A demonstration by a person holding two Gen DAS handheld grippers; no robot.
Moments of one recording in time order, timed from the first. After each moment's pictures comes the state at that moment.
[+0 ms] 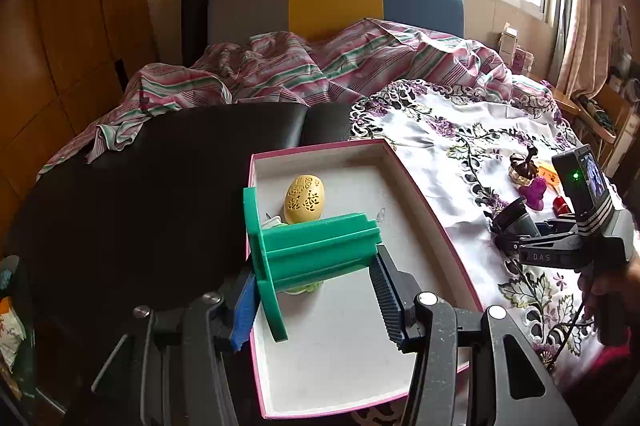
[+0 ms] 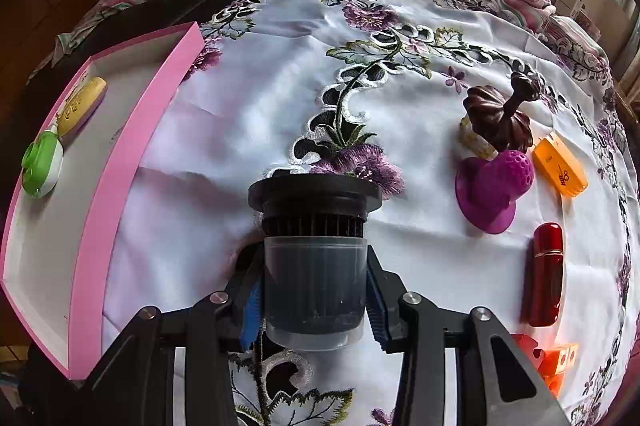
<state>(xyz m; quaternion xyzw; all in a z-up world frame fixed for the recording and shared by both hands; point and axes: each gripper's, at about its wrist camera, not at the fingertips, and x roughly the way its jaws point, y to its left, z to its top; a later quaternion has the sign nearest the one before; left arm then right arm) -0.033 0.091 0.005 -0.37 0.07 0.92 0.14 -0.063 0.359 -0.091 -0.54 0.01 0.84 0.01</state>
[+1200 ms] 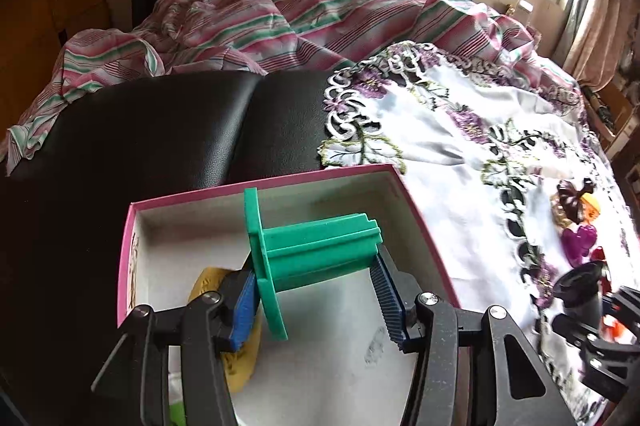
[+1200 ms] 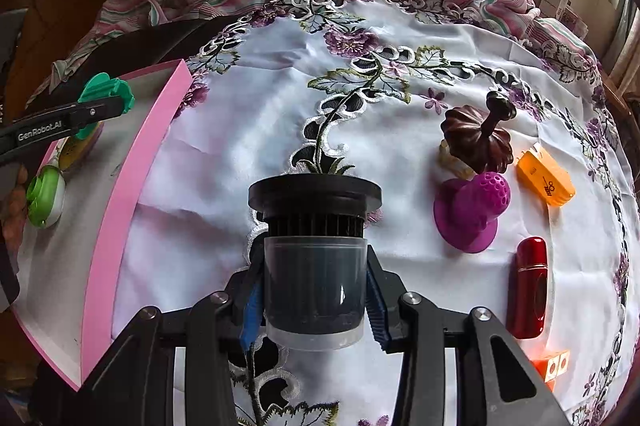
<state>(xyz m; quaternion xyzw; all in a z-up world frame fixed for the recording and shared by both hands) -0.206 0.170 -0.065 -0.46 0.06 0.87 0.17 -0.068 0.375 -0.071 -0.52 0.03 0.85 0.03</state>
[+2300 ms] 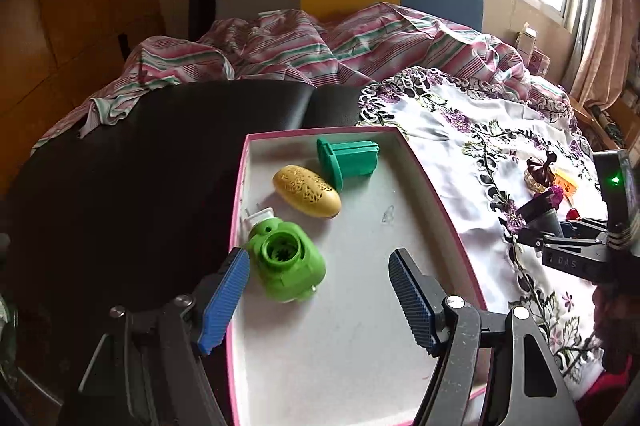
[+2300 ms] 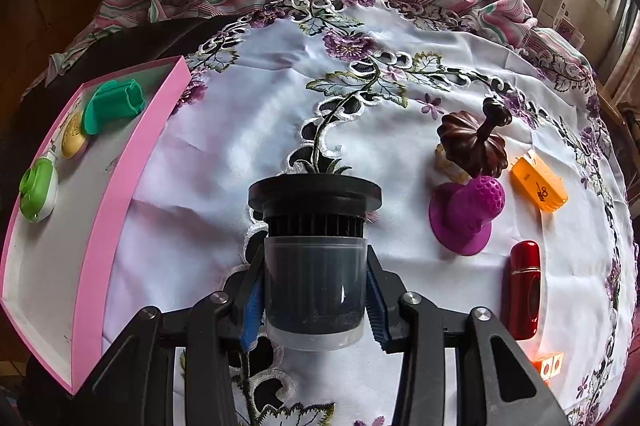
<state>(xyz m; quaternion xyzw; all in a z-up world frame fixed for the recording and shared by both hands) -0.059 0.097 -0.017 -0.40 0.04 0.91 0.12 -0.066 0.370 -0.071 -0.51 0.01 0.86 0.04</state>
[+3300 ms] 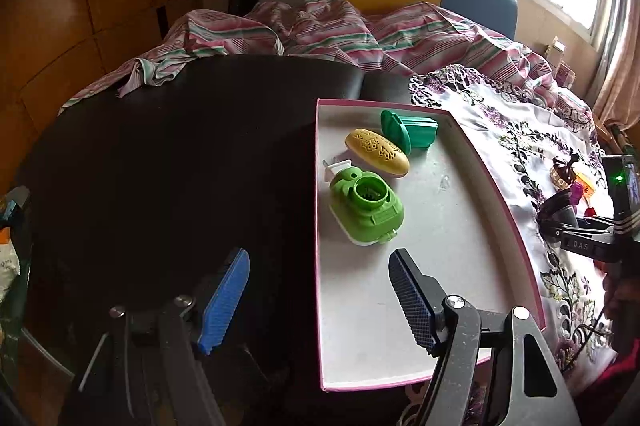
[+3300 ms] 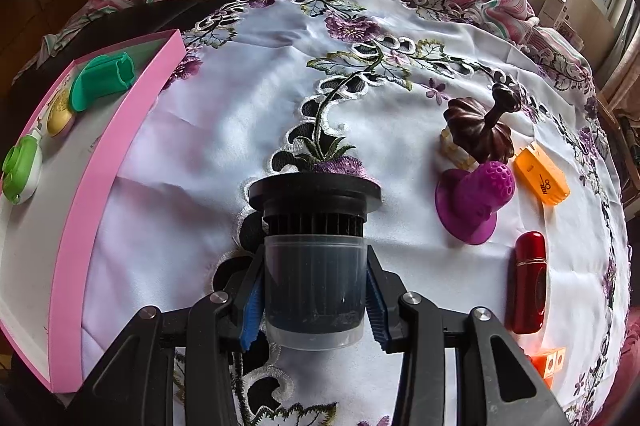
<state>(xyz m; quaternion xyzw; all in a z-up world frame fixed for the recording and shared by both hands) -0.035 0.032 -0.031 -0.42 0.01 0.90 0.07 -0.064 0.364 -0.087 -0.53 -0.01 0.85 0.05</state>
